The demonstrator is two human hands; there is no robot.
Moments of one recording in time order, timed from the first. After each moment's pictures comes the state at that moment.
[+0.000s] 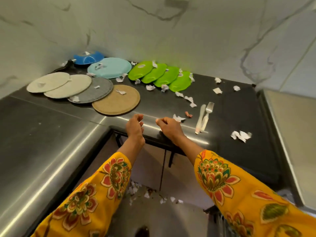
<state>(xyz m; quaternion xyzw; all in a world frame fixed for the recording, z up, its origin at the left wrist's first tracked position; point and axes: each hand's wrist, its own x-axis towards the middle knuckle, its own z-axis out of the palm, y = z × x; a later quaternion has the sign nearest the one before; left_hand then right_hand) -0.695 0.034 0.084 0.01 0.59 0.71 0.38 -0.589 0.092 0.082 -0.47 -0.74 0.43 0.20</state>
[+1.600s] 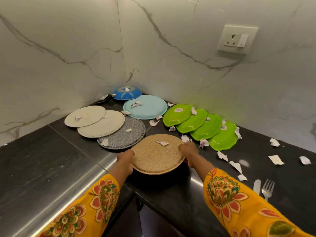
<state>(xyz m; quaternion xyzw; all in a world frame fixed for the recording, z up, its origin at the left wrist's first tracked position) -0.893 0.098 0.081 -0.12 0.71 0.61 0.32 -0.756 0.257 0.073 -0.58 -0.62 0.50 0.15</state>
